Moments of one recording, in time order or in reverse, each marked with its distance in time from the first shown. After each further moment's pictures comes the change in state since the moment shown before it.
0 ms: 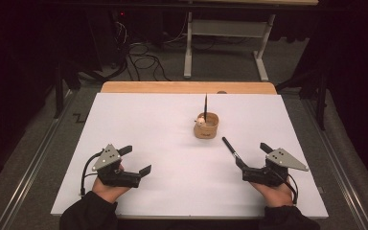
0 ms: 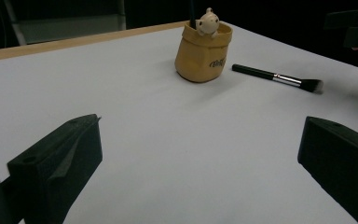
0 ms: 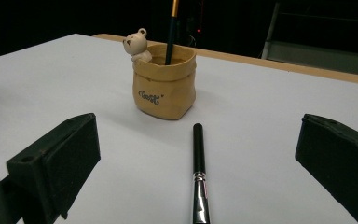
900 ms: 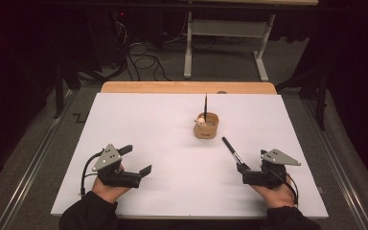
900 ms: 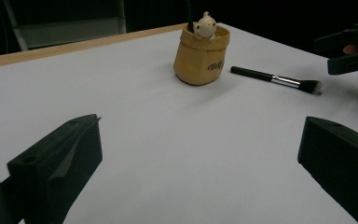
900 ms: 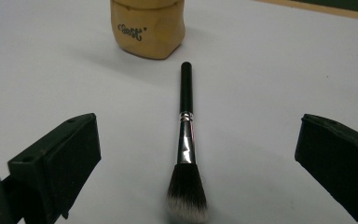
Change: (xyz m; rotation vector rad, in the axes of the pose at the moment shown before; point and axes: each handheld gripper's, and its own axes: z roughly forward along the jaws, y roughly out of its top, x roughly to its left) left arm -0.002 0.003 -0.001 -0.005 0.000 0.014; right arm -0.006 -0.012 0.007 0.237 -0.037 -0.003
